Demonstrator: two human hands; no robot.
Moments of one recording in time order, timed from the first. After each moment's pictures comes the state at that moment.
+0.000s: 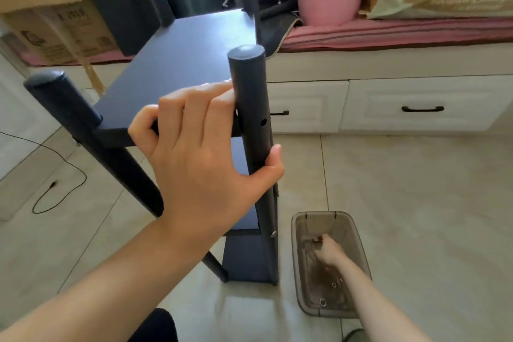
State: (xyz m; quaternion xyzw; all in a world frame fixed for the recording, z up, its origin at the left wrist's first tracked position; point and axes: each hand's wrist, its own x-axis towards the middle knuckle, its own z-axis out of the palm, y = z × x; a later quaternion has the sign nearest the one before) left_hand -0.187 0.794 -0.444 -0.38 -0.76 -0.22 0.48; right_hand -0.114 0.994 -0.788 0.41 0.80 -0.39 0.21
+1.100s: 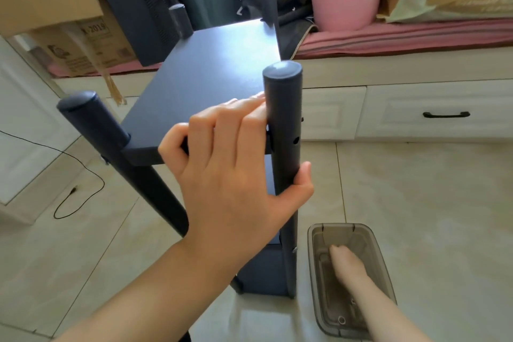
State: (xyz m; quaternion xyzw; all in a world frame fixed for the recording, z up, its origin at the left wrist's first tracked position) left_hand -0.183 0.798 -0.443 -0.38 -0.77 -0.22 0.47; right_hand -0.117 0.987 -0.797 0.25 0.94 -0.12 0.18
